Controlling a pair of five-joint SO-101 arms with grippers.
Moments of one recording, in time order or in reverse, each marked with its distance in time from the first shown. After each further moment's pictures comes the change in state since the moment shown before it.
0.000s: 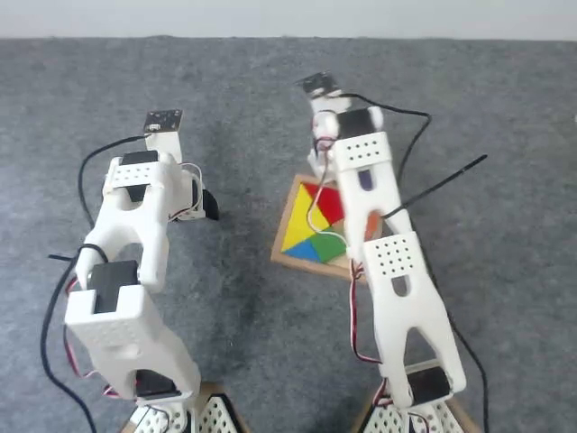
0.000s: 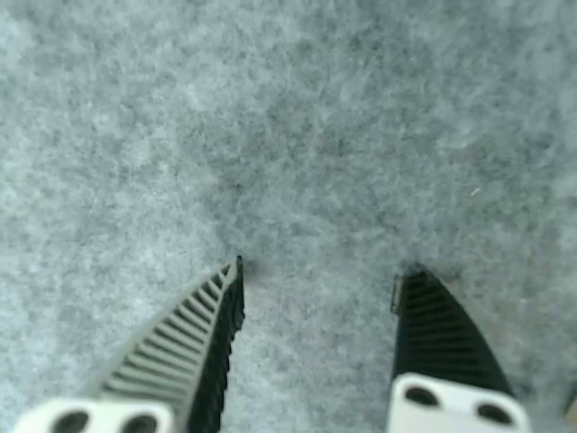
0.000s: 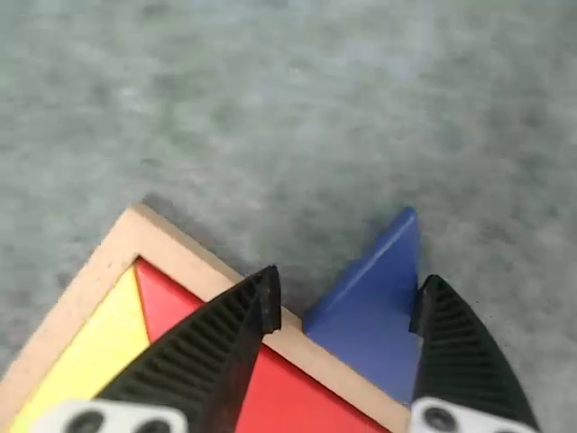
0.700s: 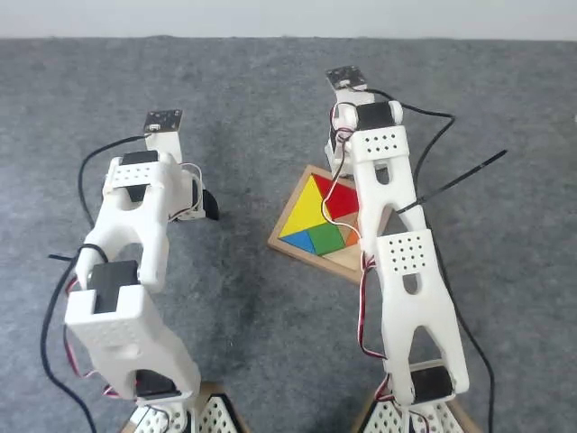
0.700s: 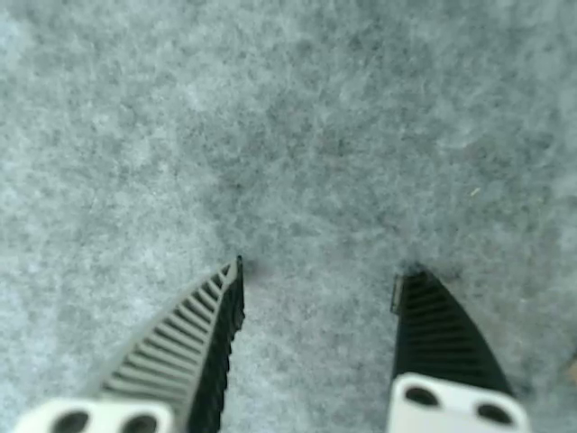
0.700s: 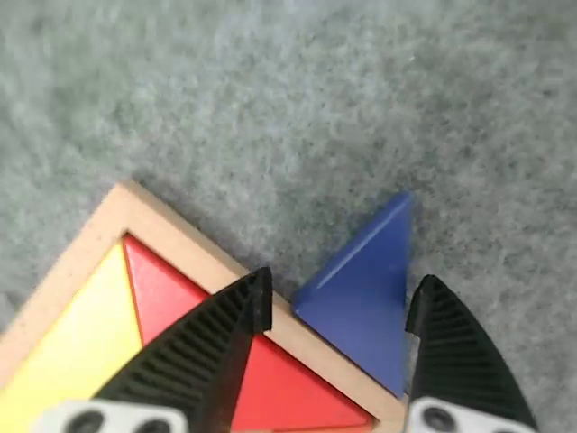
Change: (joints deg) left arm 0.0 0.0 0.0 0.0 0.0; right arm 5.9 -3.3 2.7 0.0 -8.5
